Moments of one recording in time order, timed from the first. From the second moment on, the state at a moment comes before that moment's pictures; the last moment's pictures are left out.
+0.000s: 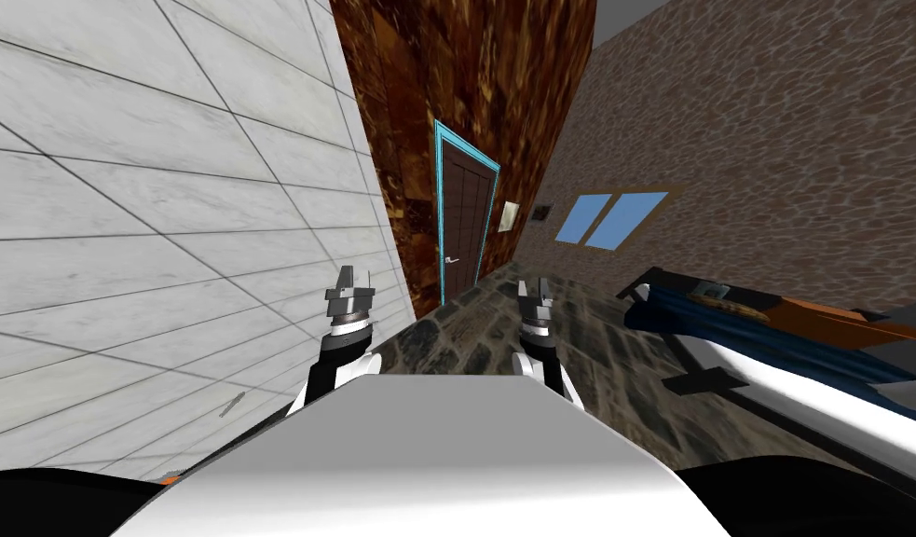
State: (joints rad) arm 0.42 -0.08 -0.02 -2.12 -0.03 -0.68 -0.04
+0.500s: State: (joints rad) arm 0.39 -0.10 0.01 -2.01 -0.05 -0.70 -0.05
